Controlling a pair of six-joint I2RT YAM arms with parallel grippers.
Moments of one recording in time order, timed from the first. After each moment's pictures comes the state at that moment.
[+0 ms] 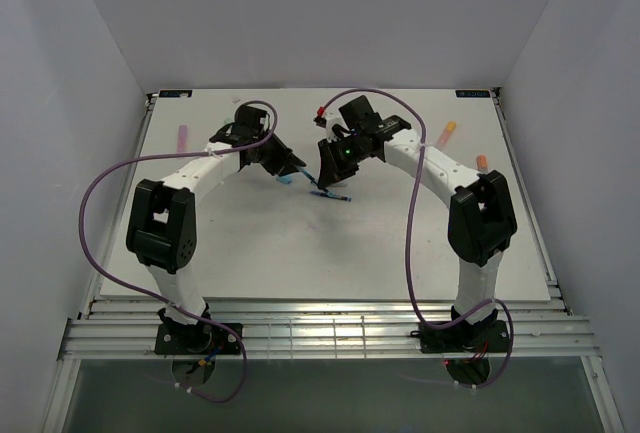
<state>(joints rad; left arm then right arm) -0.33 1.82 1.35 -0.42 0.36 -1.08 0.61 1.91 1.66 -0.71 -0.54 0.13</state>
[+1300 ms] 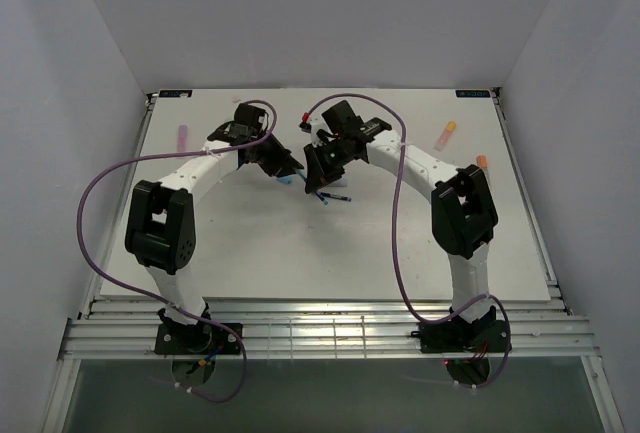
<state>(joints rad) -0.33 1.79 1.35 -0.46 0.34 -1.06 0.66 2.04 1.77 -0.74 -0.54 0.15</state>
